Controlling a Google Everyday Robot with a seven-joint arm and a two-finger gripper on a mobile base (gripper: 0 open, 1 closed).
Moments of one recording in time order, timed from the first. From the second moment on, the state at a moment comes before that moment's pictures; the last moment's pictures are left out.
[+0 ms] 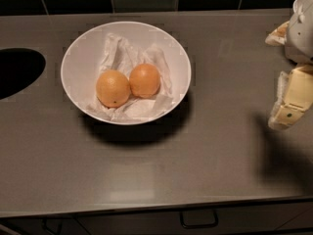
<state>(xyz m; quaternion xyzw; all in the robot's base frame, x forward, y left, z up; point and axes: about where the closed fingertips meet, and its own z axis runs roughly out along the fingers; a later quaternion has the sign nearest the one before) 0.438 -0.217 0.976 -0.60 0.78 -0.03 0.16</state>
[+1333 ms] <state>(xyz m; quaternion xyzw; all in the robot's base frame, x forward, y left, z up) 0.471 -0.099 0.982 -0.74 0.65 0.00 0.19</state>
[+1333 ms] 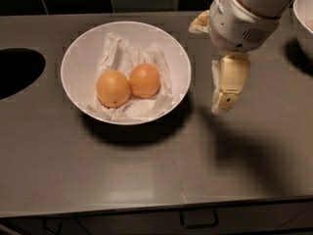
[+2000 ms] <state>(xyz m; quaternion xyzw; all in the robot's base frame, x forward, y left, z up) 0.486 -0.074 0.975 -0.77 0.61 0.01 0.18</state>
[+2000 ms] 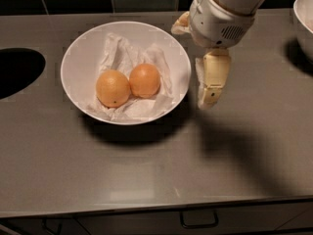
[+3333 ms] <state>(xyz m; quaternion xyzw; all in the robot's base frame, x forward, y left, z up) 0.521 -0.020 0.953 -0.82 0.55 0.04 0.17</state>
